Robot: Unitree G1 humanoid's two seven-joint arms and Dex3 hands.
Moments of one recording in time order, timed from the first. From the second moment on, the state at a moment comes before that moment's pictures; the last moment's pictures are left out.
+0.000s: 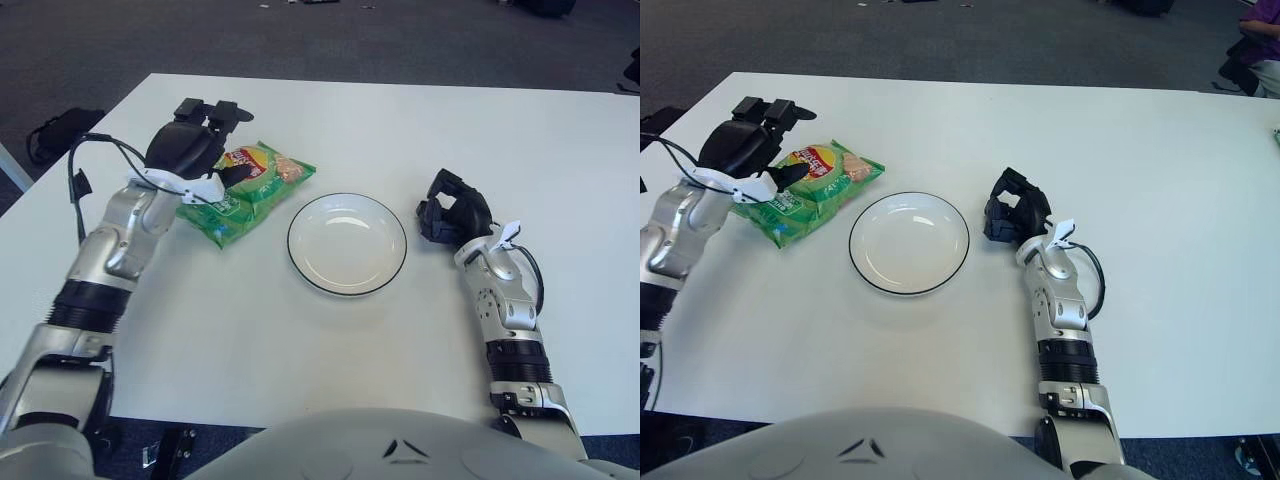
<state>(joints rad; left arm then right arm) -0.37 0.62 -0.11 0.04 0.71 -0.12 0.01 -0.15 -0.06 -0.11 0.10 0.25 0.06 0.13</state>
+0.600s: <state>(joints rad) -0.36 0.40 -0.20 -0.27 0.97 0.33 -0.11 -0.16 -0.06 -0.11 0.10 0.24 0.06 0.13</state>
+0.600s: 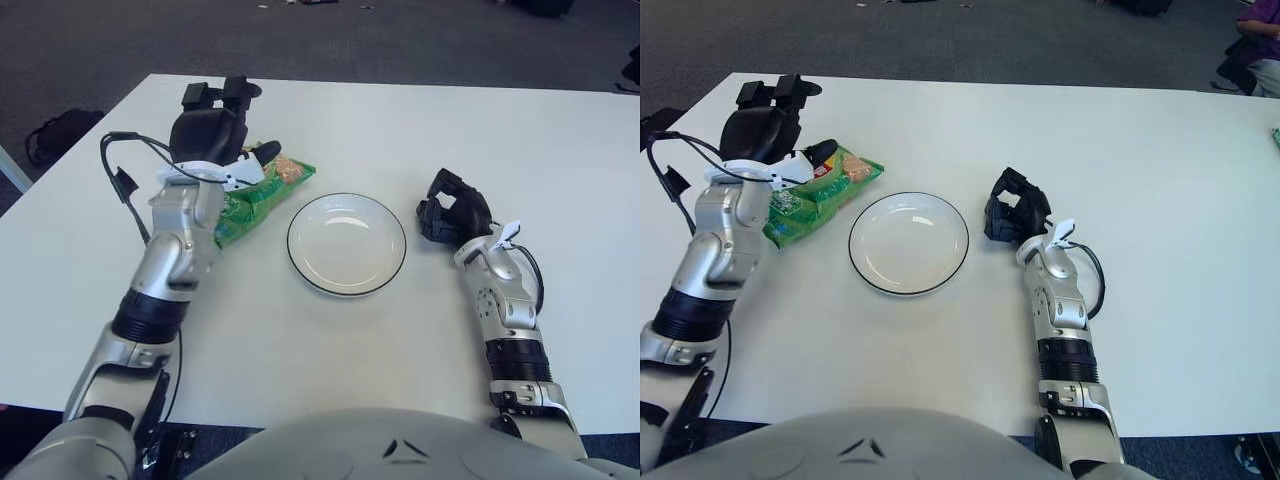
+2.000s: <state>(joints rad) -0.27 0.20 -0.35 -0.12 1.45 0.72 -0.44 -0.14 -0.06 -0.10 0.08 0.24 0.08 0.13</state>
